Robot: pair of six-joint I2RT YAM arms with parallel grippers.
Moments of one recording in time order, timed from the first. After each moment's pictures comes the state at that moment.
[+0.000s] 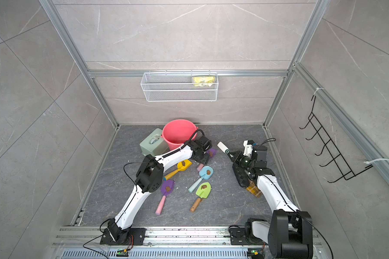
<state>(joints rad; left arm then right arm) -0.81 2.45 2.13 -0.83 -0.09 -0.26 -0.06 1.22 0.71 -0.06 -0.61 0.68</state>
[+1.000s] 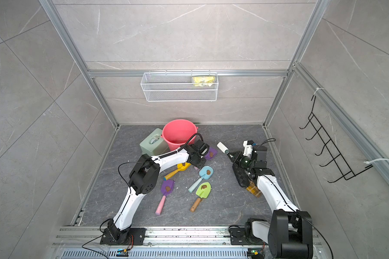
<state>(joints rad) -0.81 2.32 1.84 -0.68 -0.05 -0.15 -0.06 1.22 0.70 -0.06 -0.62 0.68</state>
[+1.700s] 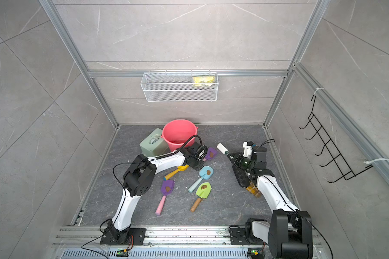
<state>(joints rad) -0.81 2.23 1.67 -0.53 -0.02 -0.07 -0.06 1.22 0.69 -0.05 -0.62 0.68</state>
